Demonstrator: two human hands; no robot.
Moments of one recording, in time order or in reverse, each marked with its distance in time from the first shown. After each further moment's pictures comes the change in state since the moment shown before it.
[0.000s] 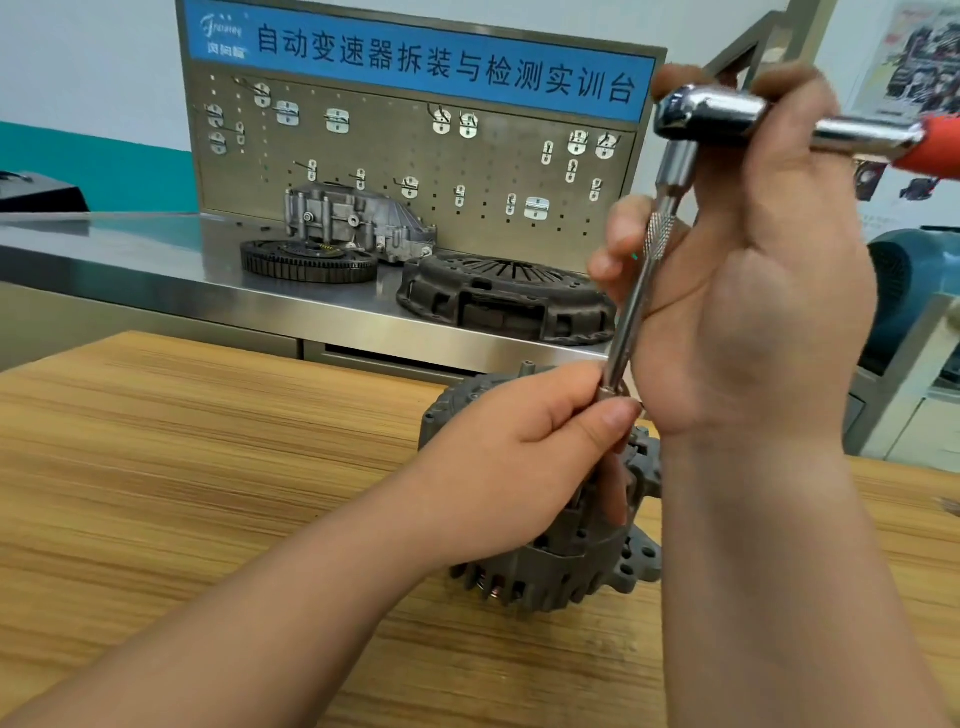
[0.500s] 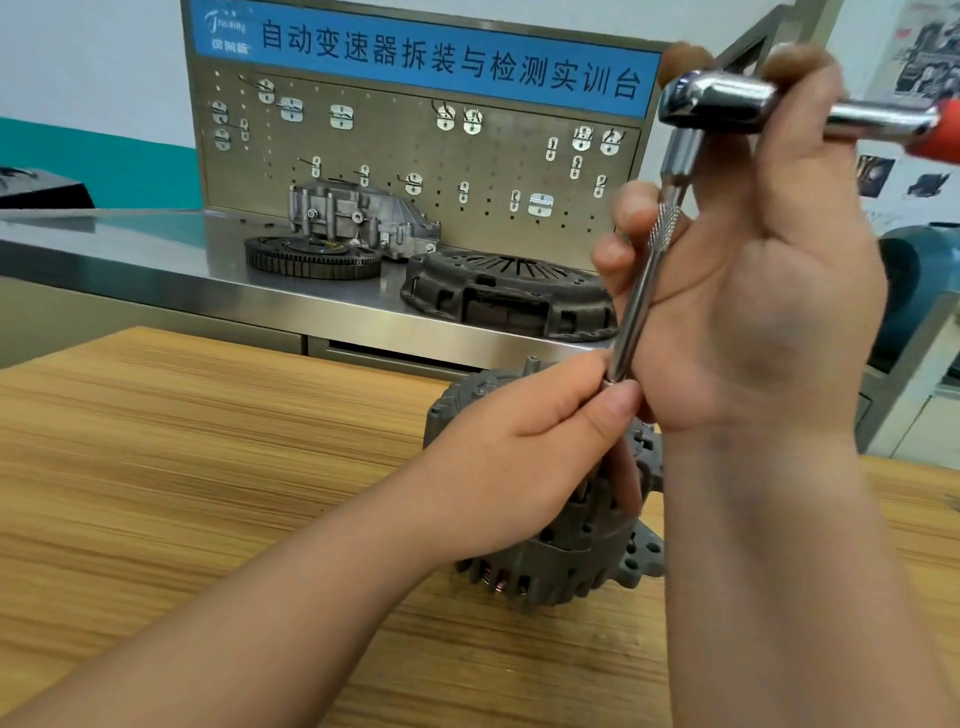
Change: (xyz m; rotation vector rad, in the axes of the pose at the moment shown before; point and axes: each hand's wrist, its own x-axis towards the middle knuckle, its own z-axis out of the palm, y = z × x) left_hand -0.001 -0.001 0.000 -0.055 0.009 0.033; right_hand -0.001 0.000 0.003 0.075 -0.021 0.036
